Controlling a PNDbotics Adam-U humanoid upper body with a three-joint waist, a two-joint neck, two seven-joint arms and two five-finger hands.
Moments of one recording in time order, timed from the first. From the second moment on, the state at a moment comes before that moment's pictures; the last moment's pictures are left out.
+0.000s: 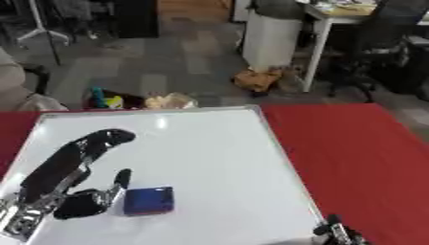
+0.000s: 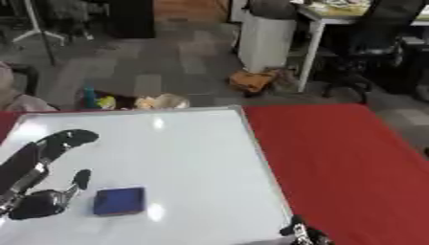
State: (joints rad) left arm -0.34 0.48 -0.19 -1.64 -0.70 -0.45 -0.06; right arm 0.09 -0.18 0.27 -1.71 -0.06 -0.01 -0.24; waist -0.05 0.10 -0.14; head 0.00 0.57
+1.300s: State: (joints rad) left arm -0.36 0.45 -0.26 -1.52 -0.78 -0.51 -0.12; right arm 0.09 -0.18 0.28 -1.71 -0.06 -0.01 -0.24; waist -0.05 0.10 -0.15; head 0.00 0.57
